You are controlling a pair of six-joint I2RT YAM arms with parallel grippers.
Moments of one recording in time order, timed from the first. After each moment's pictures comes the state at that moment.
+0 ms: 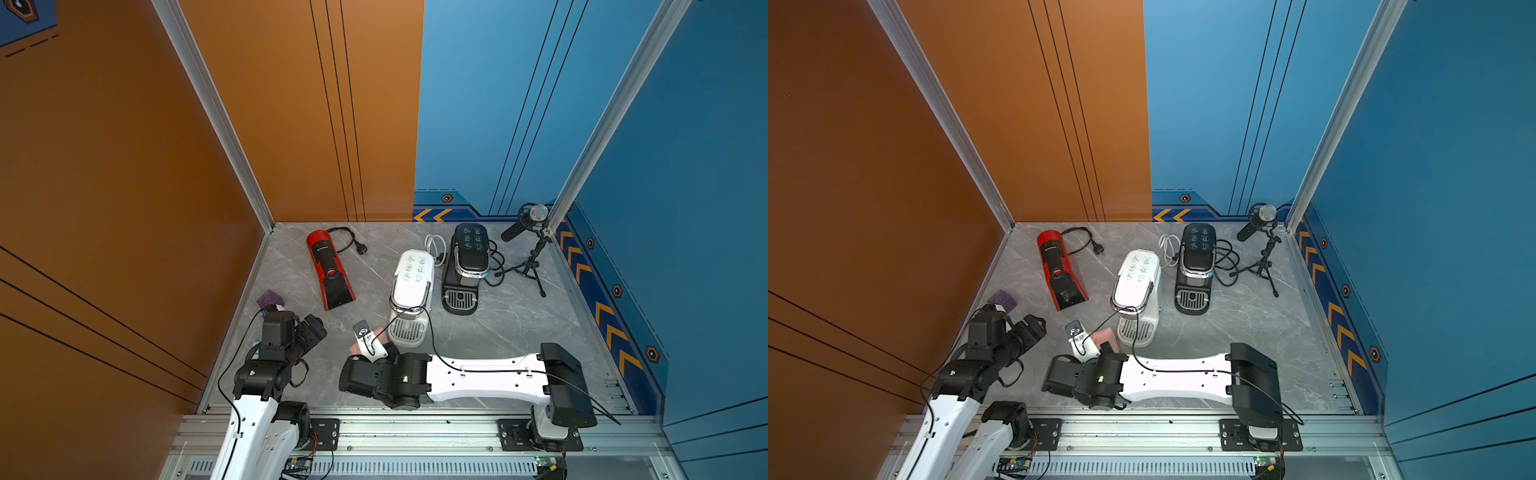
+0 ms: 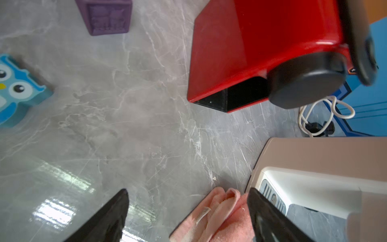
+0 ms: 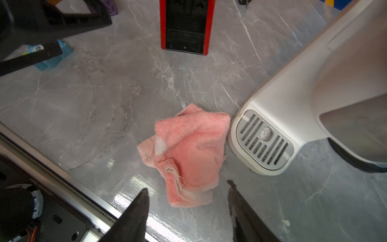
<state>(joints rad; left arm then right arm) 0.03 0.59 0.57 -0.77 0.03 -0.76 1.46 1.88 1.57 -0.78 0.61 0.72</state>
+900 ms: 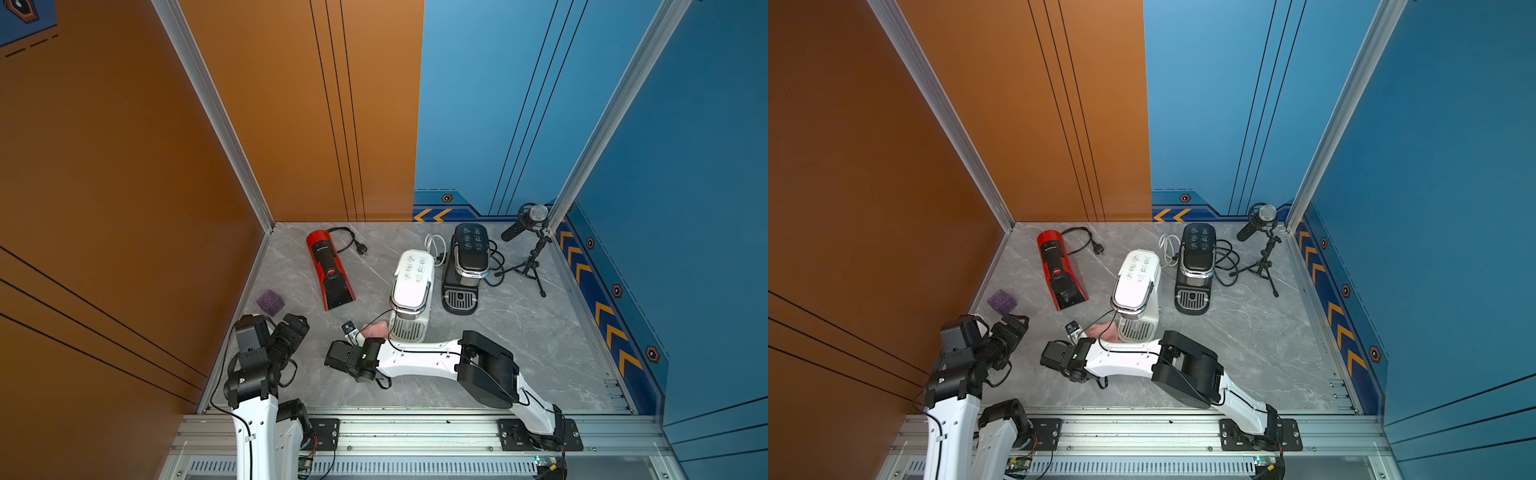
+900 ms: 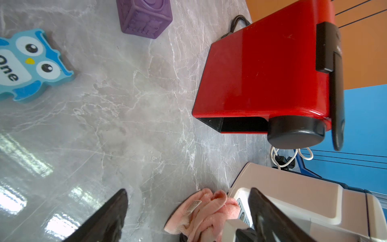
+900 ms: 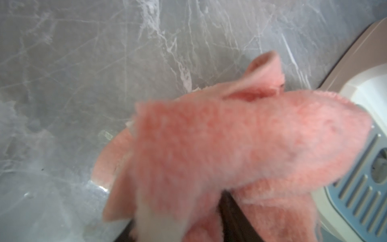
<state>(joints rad) 0.33 0.56 0.57 -0.78 0.27 -0.79 1.30 2.23 1.68 -0.76 0.42 0.68</state>
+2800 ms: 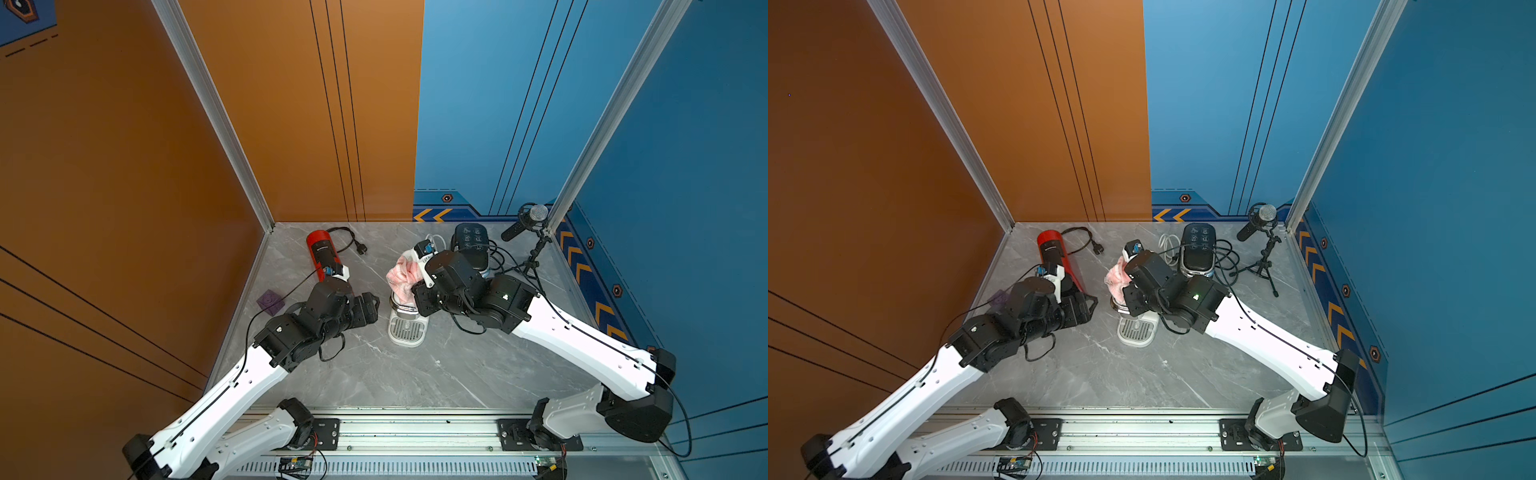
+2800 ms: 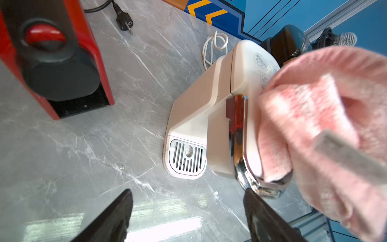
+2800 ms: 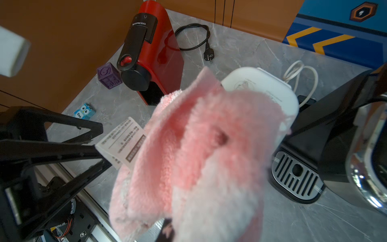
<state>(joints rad) -0.69 0.99 1.05 -0.74 -0.16 -0.75 0.95 1.45 1.52 -0.82 0.18 0.39</state>
